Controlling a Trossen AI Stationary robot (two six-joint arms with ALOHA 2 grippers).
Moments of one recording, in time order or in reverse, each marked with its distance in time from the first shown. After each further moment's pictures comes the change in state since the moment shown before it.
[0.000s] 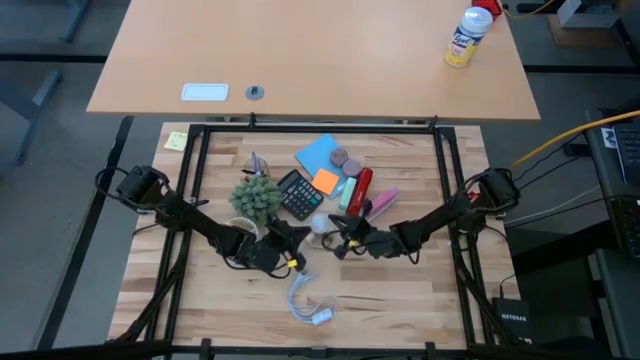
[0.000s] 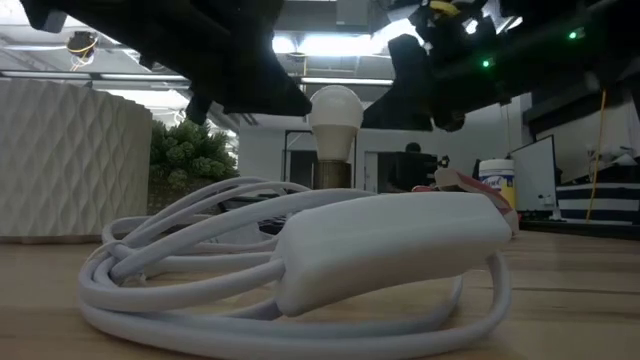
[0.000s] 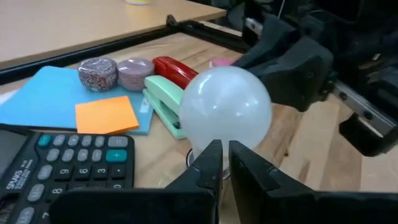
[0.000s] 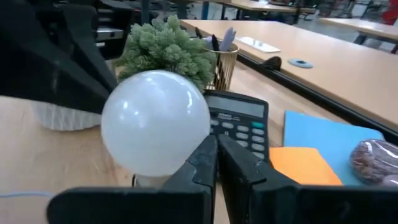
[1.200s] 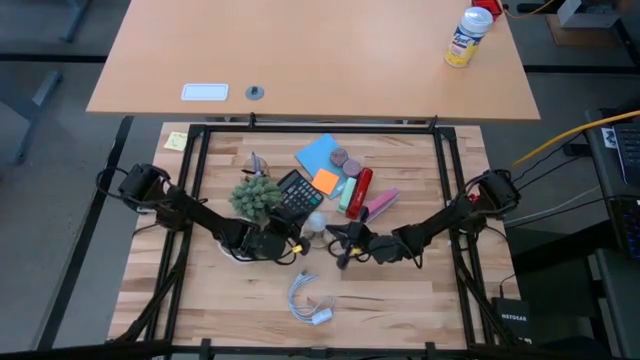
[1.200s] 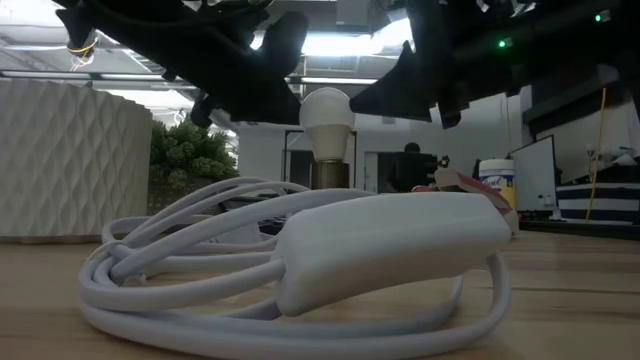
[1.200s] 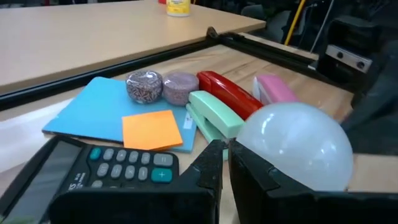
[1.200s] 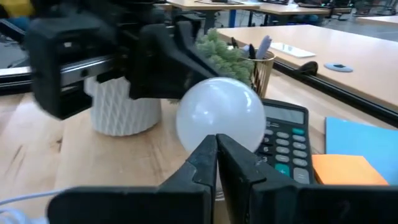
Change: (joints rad) left arm 0.075 0.000 -0.001 -0.008 -0.068 0.008; right arm 0.043 0.009 0.001 0.076 -0.064 0.011
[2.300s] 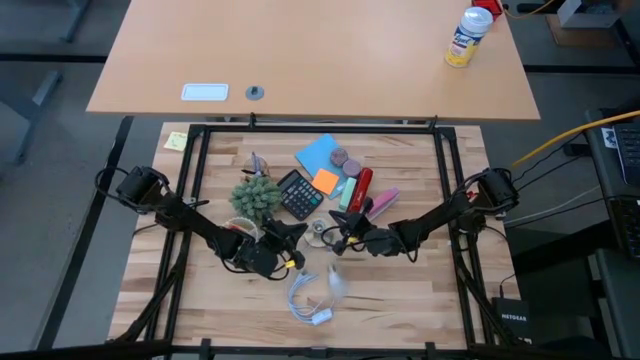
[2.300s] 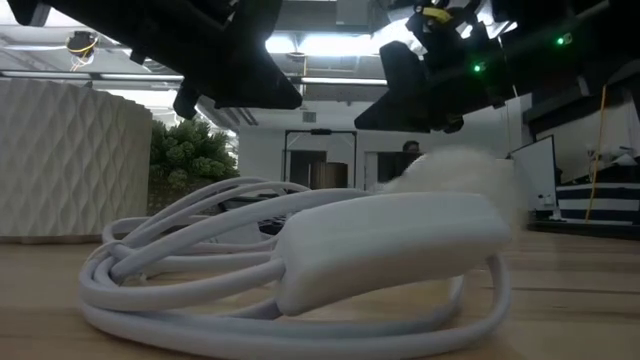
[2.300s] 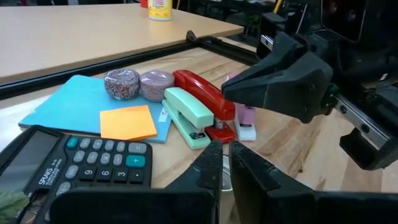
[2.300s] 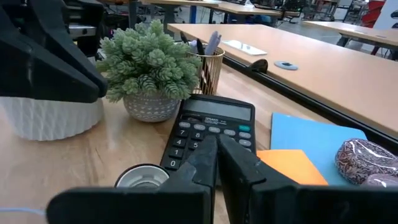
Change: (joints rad) left arm -0.093 0.001 0.001 0.007 -0.060 -0.040; right arm -0.050 0.002 0.000 -0.050 0.106 -0.016
